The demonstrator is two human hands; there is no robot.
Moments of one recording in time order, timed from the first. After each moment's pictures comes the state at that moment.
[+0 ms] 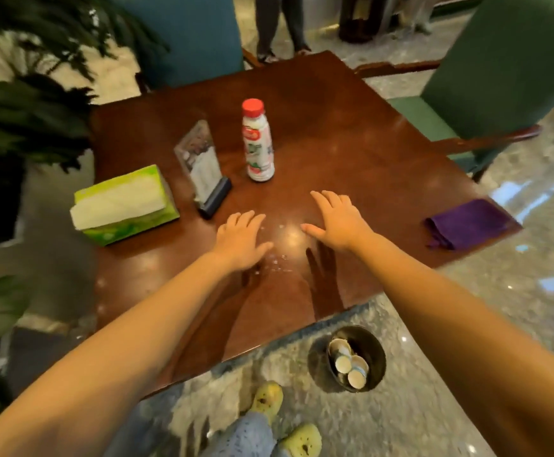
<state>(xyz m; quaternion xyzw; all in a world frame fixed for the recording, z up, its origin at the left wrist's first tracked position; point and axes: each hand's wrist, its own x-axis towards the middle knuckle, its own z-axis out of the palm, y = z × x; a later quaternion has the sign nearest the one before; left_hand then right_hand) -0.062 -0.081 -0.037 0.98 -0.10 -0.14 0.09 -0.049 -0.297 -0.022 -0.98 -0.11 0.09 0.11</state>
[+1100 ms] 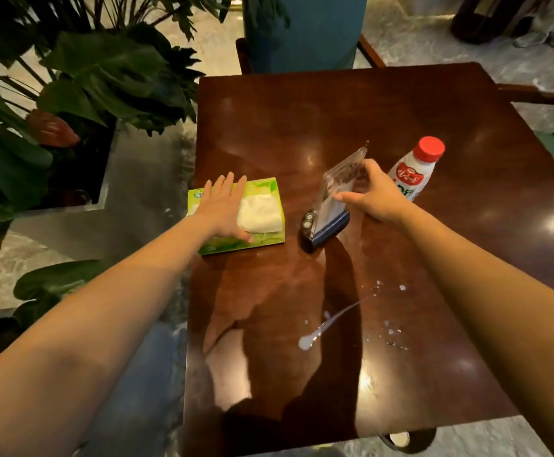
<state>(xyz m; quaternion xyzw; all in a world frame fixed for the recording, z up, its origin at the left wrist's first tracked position) 0.062 0.183 -0.049 0.98 -0.01 -0.17 0.04 0.125 -0.104 -0.007 -0.89 -0.12 0.14 0.41</state>
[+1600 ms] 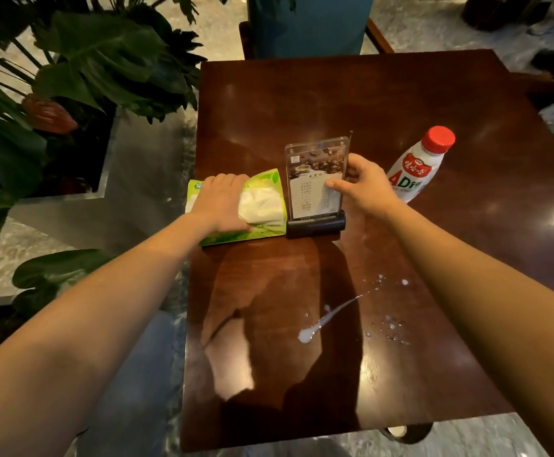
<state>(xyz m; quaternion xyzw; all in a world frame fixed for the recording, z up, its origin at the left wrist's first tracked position) 0.058 0.186 -0.057 1.00 -0.04 -0.06 0.06 0.119 -0.080 -0.015 -0.86 -0.13 0.14 0.48</state>
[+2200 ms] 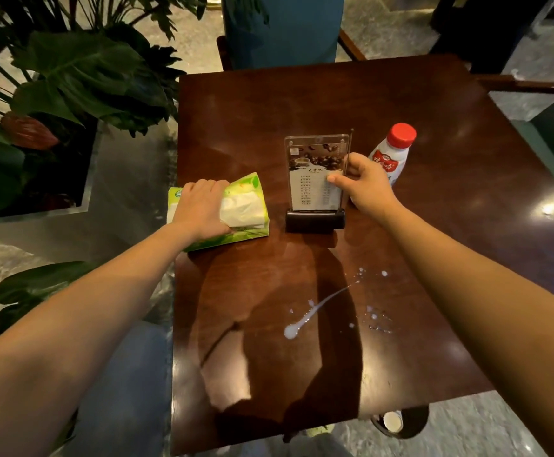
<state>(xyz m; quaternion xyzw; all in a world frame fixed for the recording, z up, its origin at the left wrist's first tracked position) 0.045 0.179 -0.048 0.99 -0.03 -0.04 0.09 0.102 -0.112 0.000 -0.84 -0.11 0.07 0.53</state>
